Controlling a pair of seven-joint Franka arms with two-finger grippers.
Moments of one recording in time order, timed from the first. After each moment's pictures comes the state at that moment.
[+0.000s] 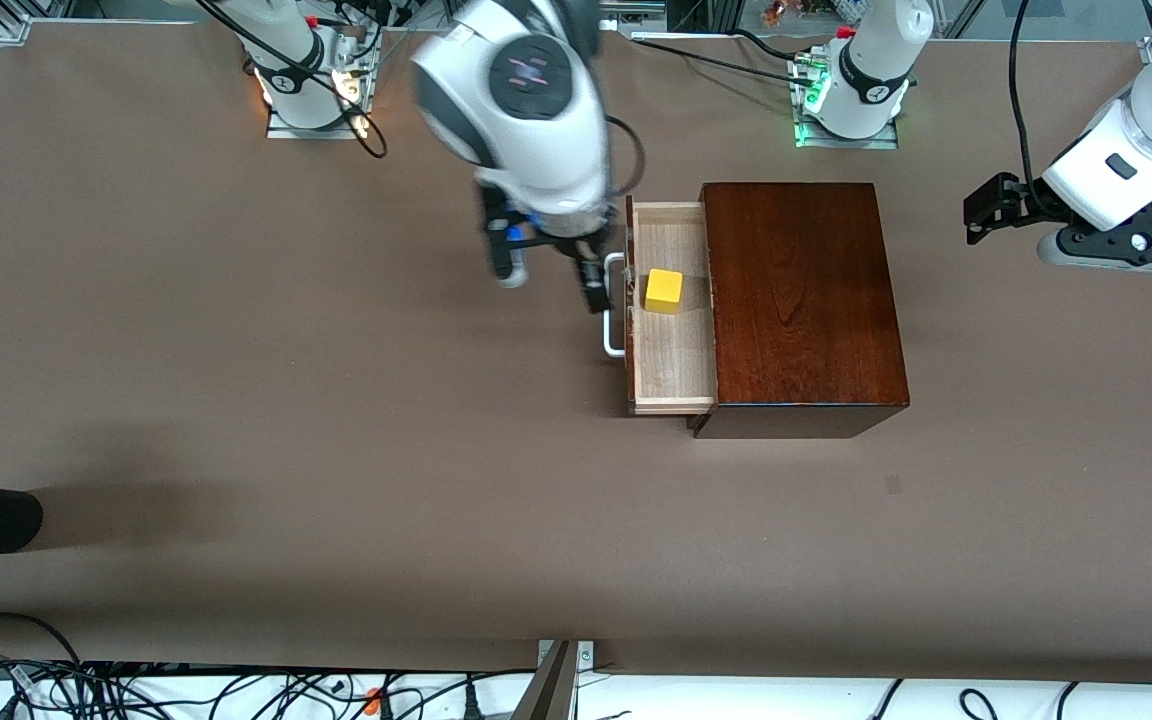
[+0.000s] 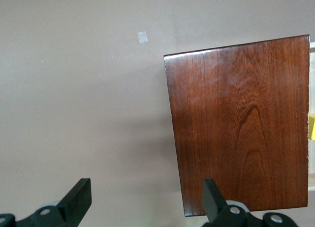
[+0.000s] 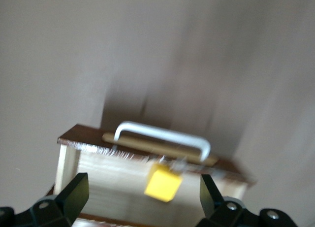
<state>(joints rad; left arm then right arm) -0.05 0.01 -0.08 -1.60 0.05 1.50 -0.02 0.57 0.61 0.23 -1.01 0.00 1.63 1.99</state>
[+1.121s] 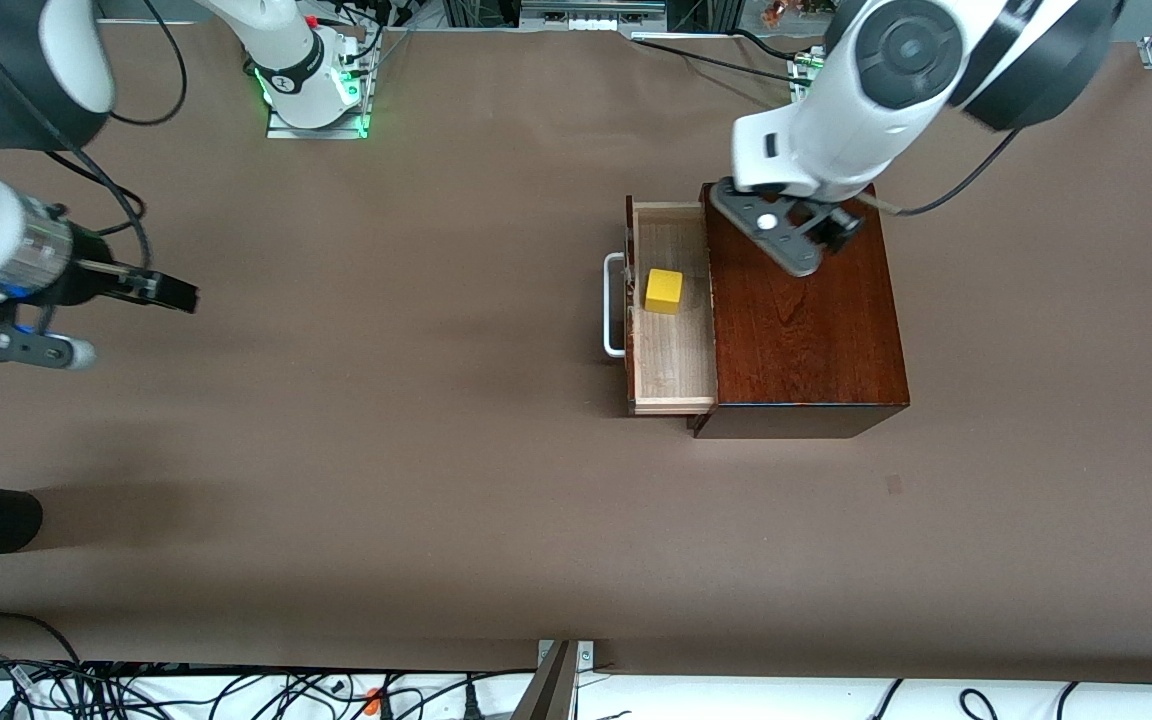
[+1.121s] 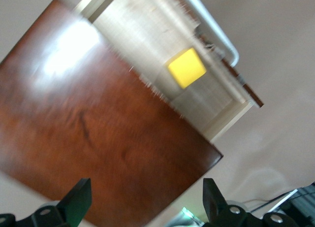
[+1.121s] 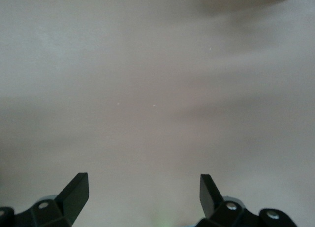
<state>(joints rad) -0.28 0.18 -0.26 -1.60 -0.06 1.56 0.31 0.20 0.22 -0.15 -1.44 0.01 1.51 0.21</state>
